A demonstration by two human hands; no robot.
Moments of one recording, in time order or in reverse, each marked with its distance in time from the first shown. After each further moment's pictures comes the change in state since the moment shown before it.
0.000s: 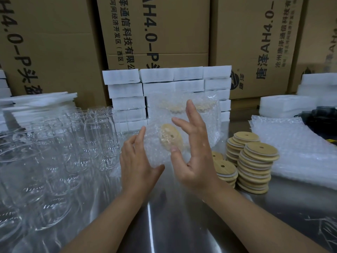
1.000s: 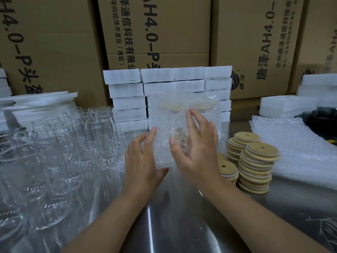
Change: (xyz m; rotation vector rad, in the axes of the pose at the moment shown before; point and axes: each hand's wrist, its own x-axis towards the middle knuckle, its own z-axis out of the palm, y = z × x) left_hand 0.001 0.007 -0.003 0.079 -0.005 0.176; right_hand 0.001 0.007 -0.001 -0.371 -0.028 0.207
